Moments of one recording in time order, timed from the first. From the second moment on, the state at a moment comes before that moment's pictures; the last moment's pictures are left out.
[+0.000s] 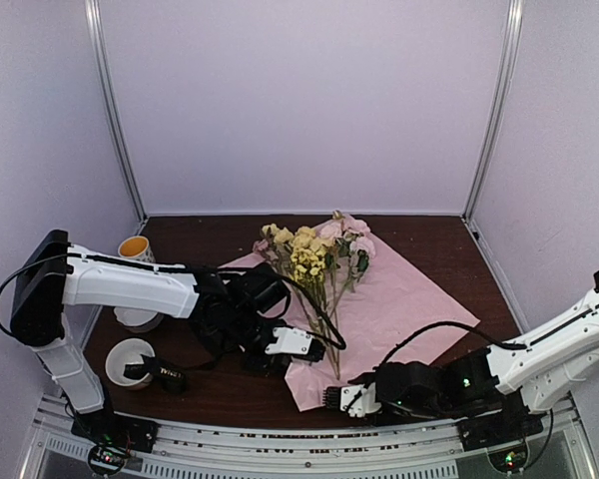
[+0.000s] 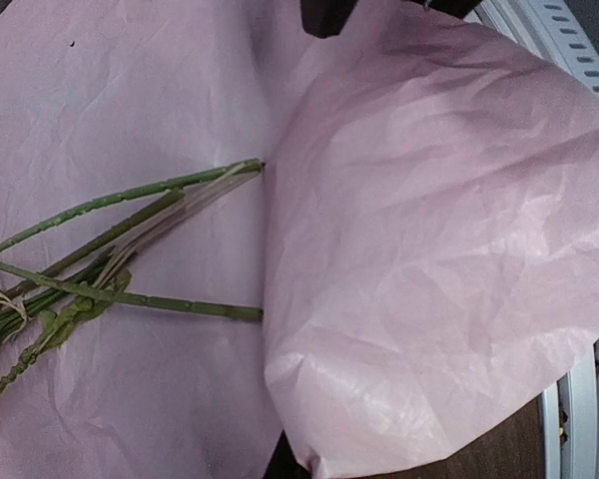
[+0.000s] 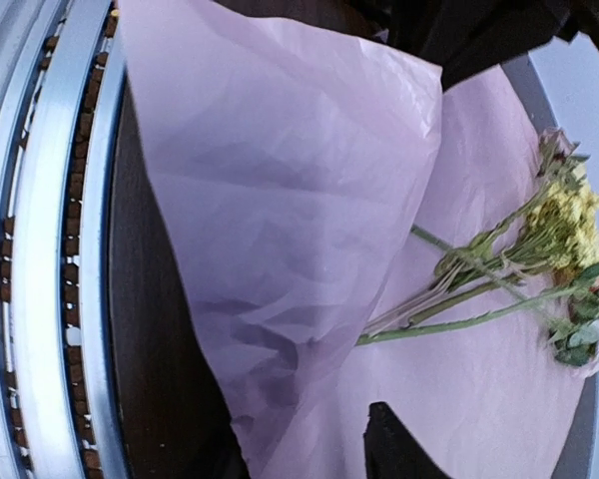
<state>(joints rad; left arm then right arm) -1.05 1.72 1.11 -0.52 0.32 0.73 1.47 1.31 0.54 -0.05 0.40 -0.33</state>
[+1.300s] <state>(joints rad) -0.99 2.02 1.36 -0.74 0.41 0.62 1.56 1.29 0.54 -0.21 0.43 -0.48</state>
